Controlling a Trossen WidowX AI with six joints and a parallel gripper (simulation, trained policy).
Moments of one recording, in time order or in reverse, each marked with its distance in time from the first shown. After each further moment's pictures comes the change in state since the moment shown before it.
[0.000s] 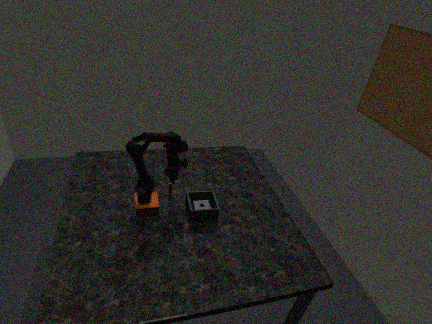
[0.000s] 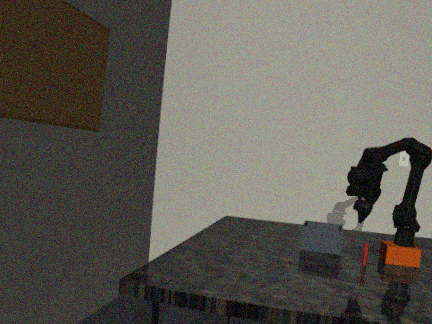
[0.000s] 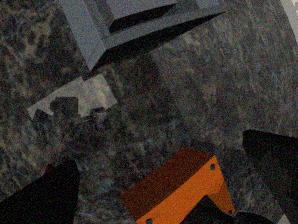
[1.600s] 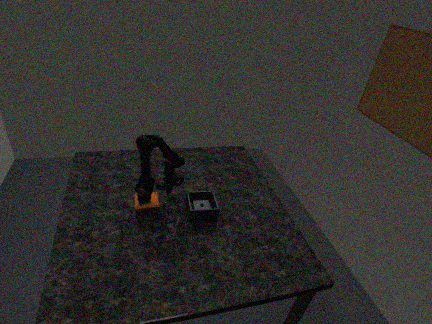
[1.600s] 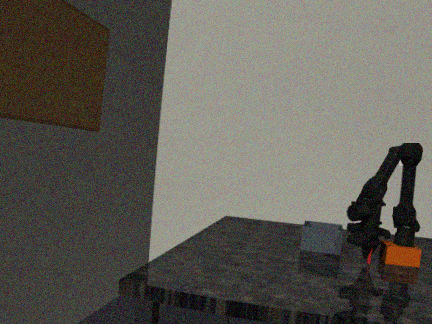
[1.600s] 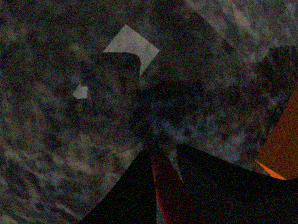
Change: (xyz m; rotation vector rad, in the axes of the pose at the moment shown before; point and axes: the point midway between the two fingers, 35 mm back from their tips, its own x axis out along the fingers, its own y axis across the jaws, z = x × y) arm 0.102 0.096 -0.061 0.430 0.212 0.186
